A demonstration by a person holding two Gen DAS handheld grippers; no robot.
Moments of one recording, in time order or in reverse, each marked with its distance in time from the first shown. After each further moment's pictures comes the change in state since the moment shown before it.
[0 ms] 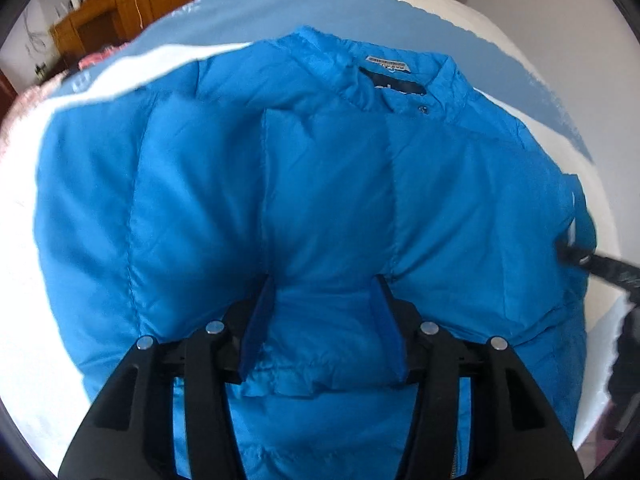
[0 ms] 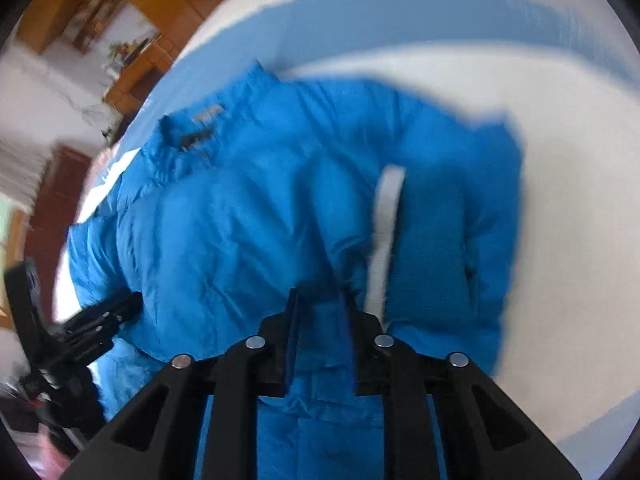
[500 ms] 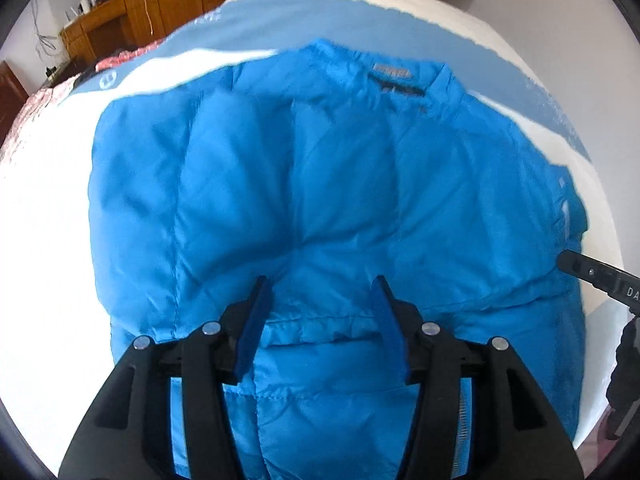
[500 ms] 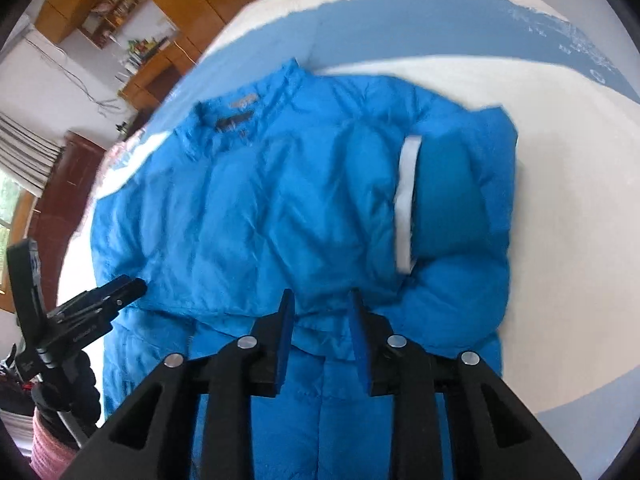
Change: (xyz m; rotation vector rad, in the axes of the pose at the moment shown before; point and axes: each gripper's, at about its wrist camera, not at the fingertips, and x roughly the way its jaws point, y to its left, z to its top) left arm -0.028 0.006 -0.025 0.000 -0.017 0.053; right arm -0.027 0.026 -0.039 -0.097 -0.041 -0.038
